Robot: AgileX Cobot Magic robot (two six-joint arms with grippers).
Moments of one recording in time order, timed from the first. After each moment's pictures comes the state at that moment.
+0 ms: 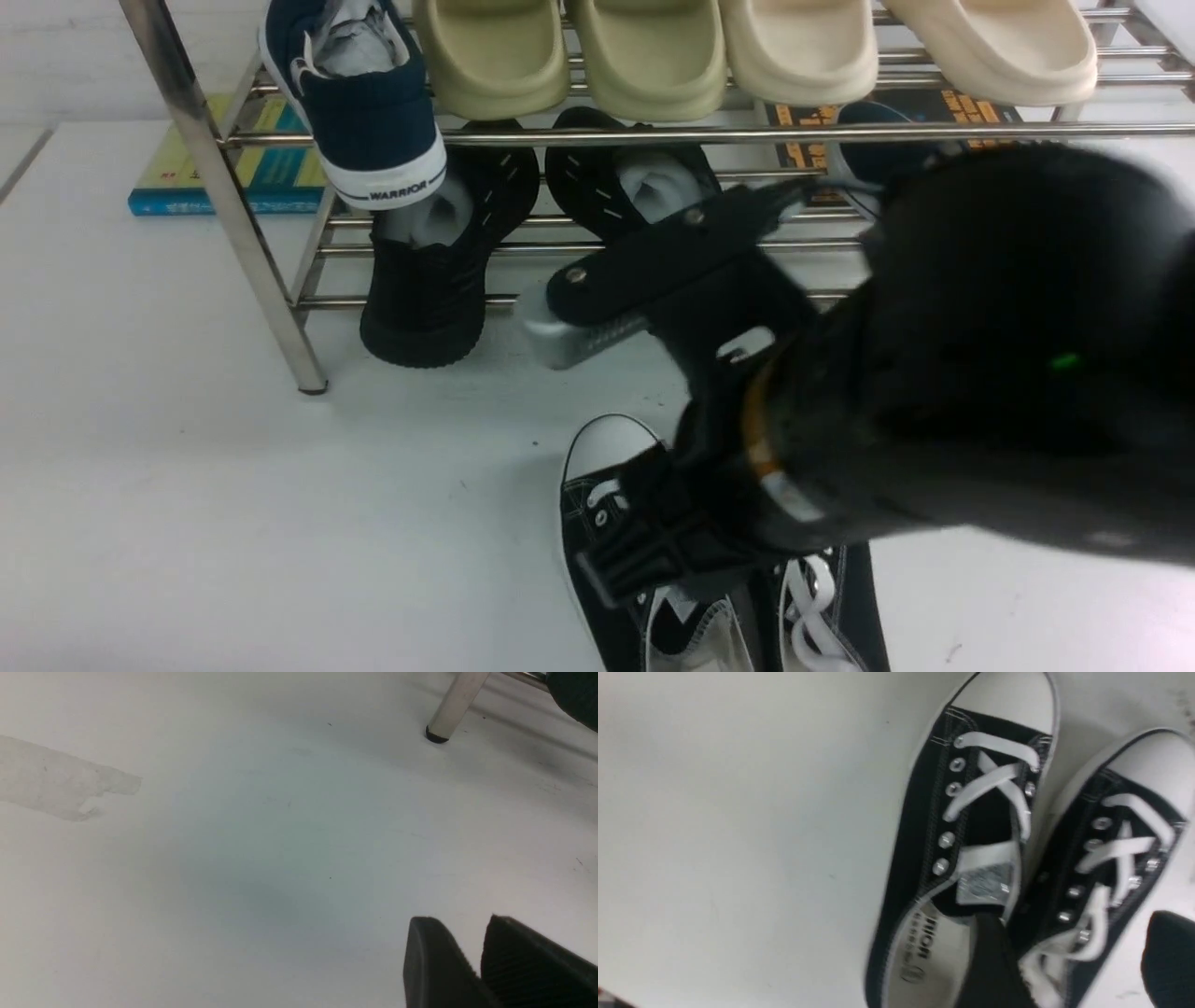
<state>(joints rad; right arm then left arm) 1.16 1.47 -1.41 -0.34 1.18 0.68 -0.04 -0.01 -0.01 0.16 0.48 -0.48</state>
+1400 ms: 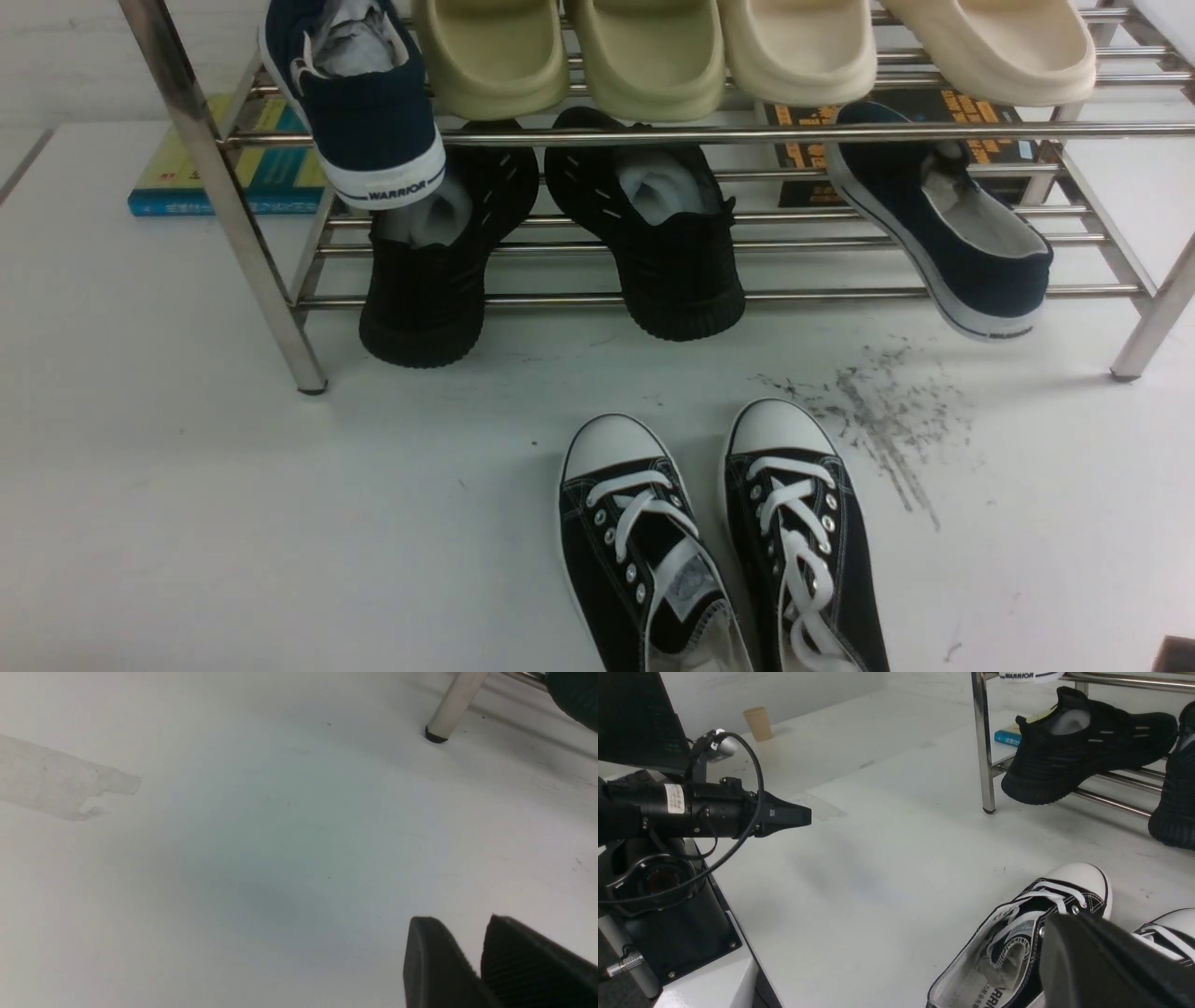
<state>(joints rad) 1.16 0.21 -0.34 -0.38 0.36 0.58 -0.04 -0.01 -0.01 0.16 0.48 -0.48</state>
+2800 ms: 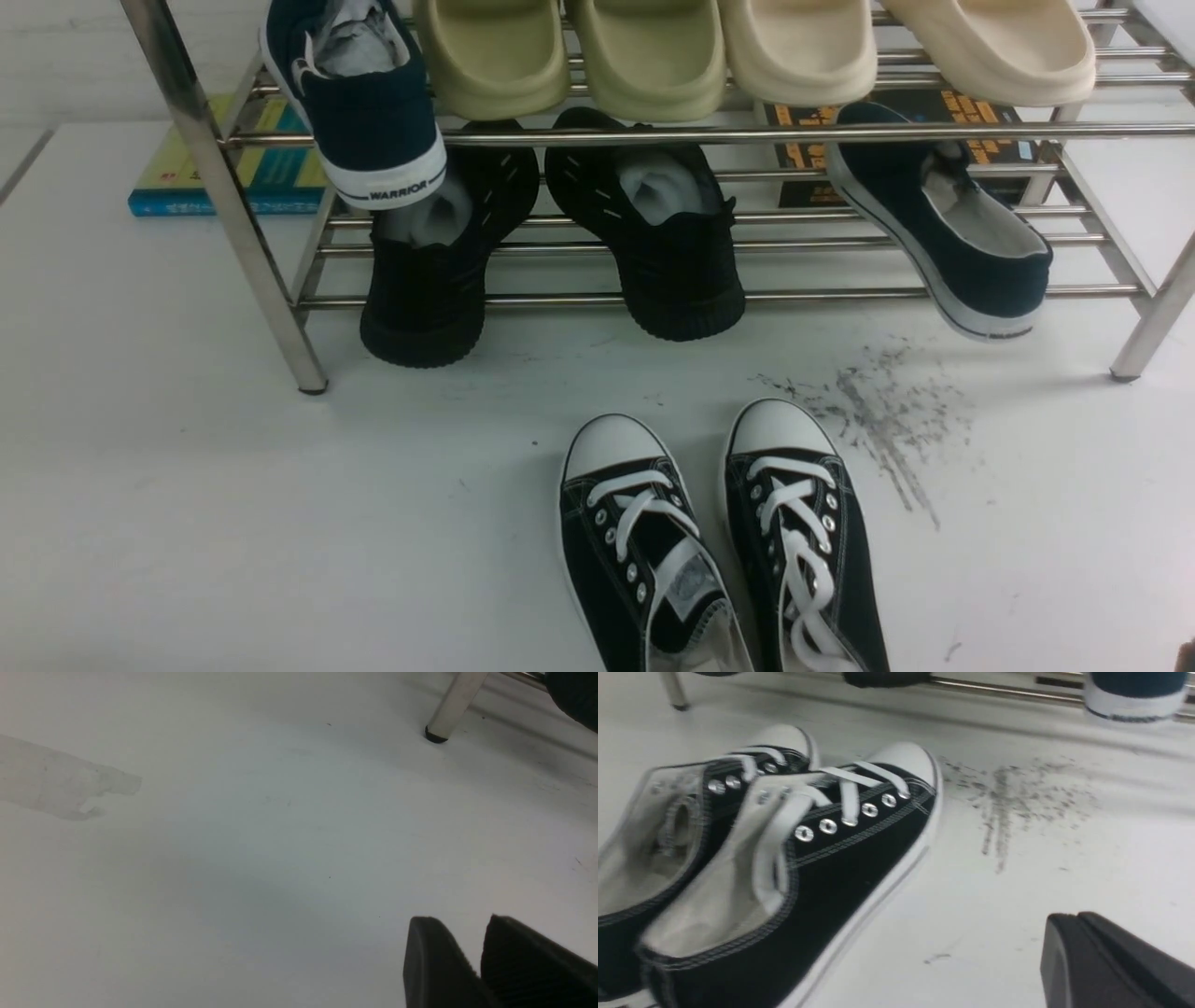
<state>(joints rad) 0.30 0.02 0.00 0.16 0.36 -0.09 -0.04 -0.01 -0.01 0.16 0.48 -0.48</state>
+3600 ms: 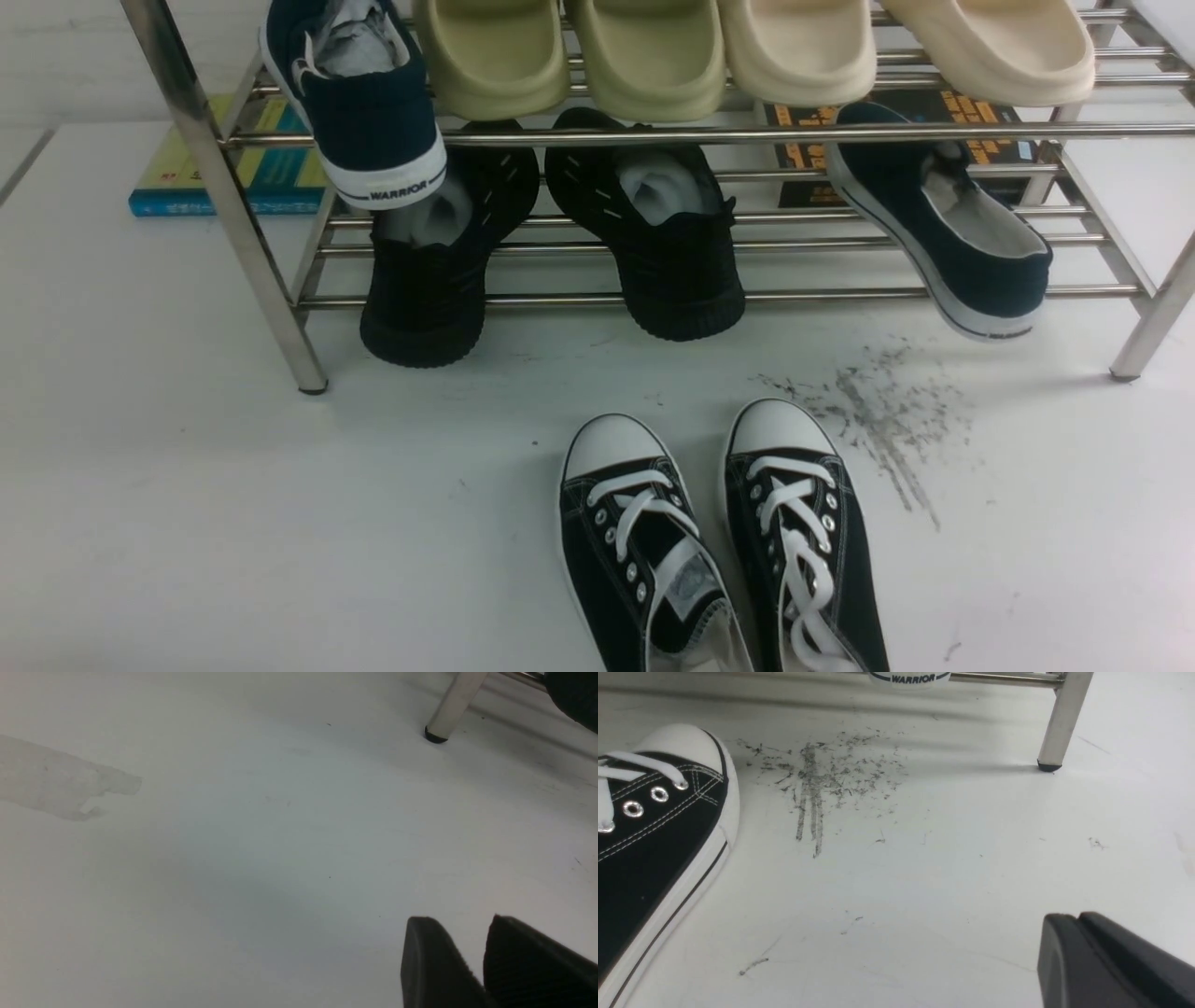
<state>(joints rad) 0.04 -0.01 0.01 0.02 0.39 0.00 -0.04 -0.01 -0.01 0.16 0.48 -0.48</state>
